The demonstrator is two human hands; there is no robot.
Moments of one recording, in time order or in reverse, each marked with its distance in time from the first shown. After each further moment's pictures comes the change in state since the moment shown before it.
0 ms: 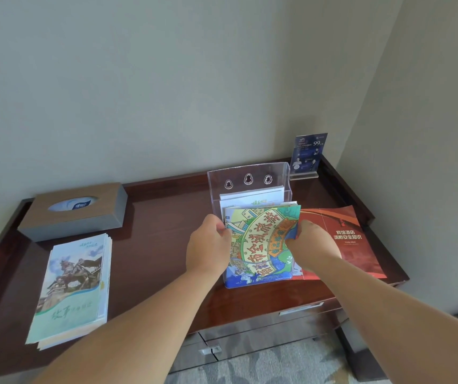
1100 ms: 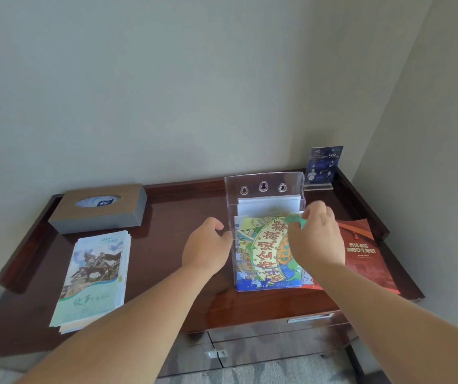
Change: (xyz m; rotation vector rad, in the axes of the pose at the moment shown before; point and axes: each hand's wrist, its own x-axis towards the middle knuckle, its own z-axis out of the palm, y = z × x) left_hand 0.002 -0.013 -0.032 0.020 -0.037 -0.070; right_hand -0.035 -0.044 -0.018 0.219 0.378 -0.185
